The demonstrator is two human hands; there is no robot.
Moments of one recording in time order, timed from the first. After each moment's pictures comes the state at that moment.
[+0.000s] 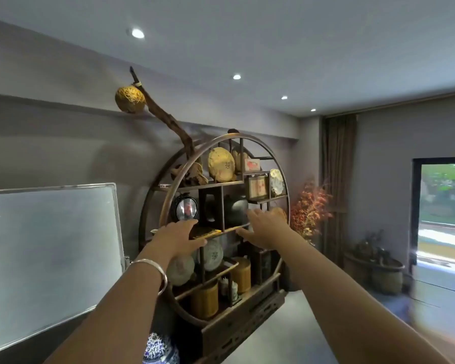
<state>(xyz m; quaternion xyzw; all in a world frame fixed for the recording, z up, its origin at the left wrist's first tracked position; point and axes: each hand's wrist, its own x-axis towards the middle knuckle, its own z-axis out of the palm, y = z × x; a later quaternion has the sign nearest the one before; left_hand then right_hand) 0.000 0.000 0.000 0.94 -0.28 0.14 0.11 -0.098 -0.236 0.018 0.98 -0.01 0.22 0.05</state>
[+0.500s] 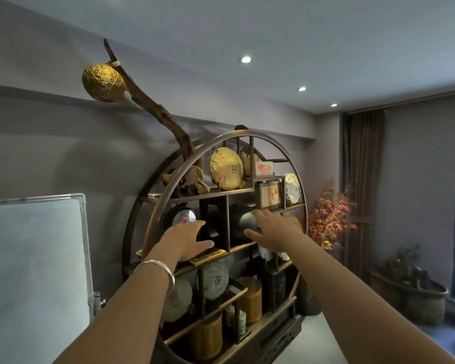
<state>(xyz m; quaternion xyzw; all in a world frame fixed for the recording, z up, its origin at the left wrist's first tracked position) 0.270 -0.122 0.016 0.95 -0.25 0.13 0.09 0.172 -0.354 0.035 0.97 0.01 0.24 0.02</state>
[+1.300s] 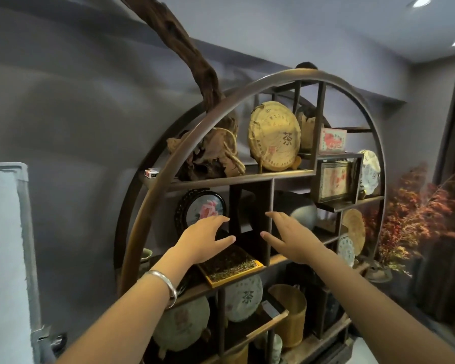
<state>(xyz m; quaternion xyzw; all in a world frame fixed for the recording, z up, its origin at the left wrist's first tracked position) 0.669 -0.204 -0.068 0.93 -0.27 0.16 0.18 0.614 -0.449 -0.053 0.96 0.11 0.21 -0.12</state>
